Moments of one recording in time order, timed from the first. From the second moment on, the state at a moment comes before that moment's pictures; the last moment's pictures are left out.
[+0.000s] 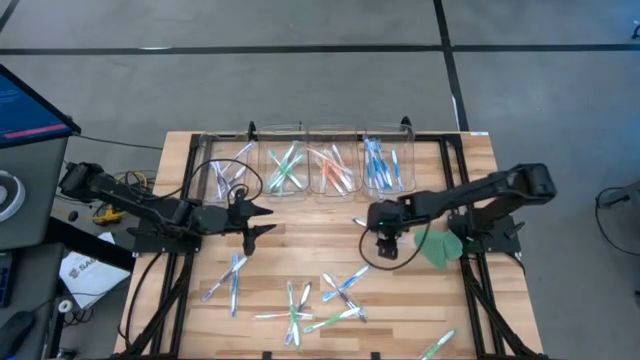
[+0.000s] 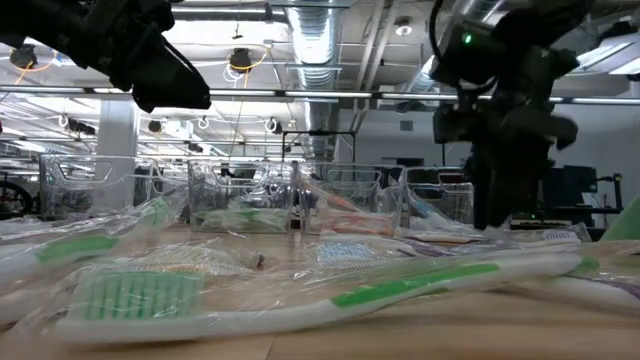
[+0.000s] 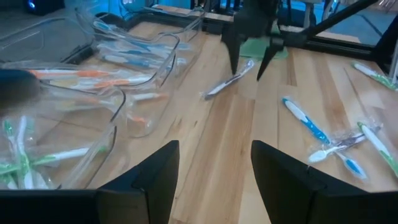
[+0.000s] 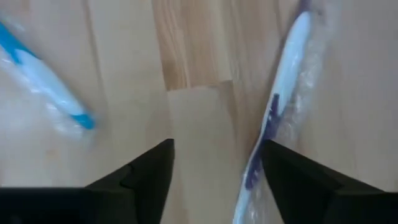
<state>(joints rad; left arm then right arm) -0.27 0.85 0.38 0.06 -0.50 -0.27 0.04 1.48 0.72 -0.46 -0.04 0.22</state>
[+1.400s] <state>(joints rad) -0.27 1.07 0.38 0.16 -0.46 -0.32 -0.03 1.69 0.77 -0.21 0.36 -0.15</state>
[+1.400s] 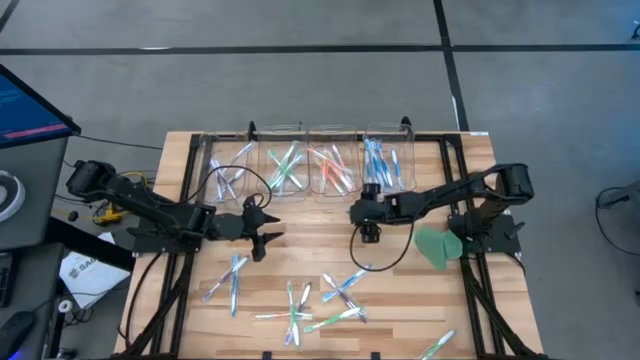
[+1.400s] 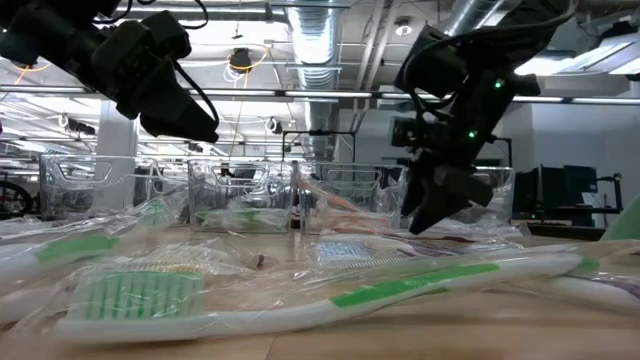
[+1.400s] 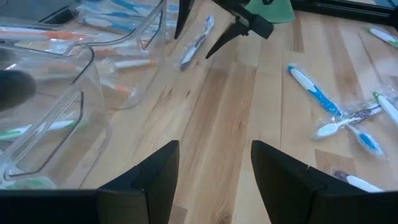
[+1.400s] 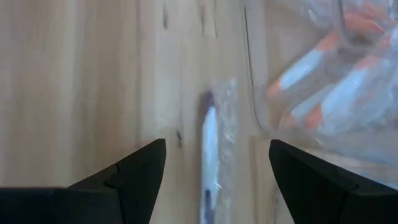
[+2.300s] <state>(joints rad) -0.27 1.07 0.38 0.17 -0.43 -0.32 -0.02 1.71 0.80 -0.22 0.07 -0.07</state>
